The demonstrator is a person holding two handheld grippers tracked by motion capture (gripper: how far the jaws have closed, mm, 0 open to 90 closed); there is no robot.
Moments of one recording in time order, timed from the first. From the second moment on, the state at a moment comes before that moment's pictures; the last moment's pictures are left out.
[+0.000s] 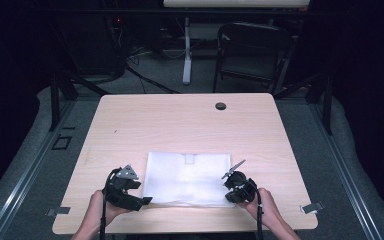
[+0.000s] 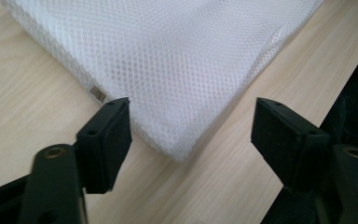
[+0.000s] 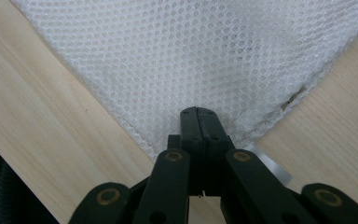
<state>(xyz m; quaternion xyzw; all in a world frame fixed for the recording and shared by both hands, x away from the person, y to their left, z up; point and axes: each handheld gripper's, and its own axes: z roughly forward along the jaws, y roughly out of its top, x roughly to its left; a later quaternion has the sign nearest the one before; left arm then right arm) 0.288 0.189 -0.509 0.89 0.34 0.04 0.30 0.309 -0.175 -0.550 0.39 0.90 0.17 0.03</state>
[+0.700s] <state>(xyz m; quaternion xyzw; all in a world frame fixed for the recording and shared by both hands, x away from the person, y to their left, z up) 0.299 0.126 -0.522 0.92 0.26 0.04 0.30 0.306 -0.192 -0.521 0.41 0.88 0.22 0.05</state>
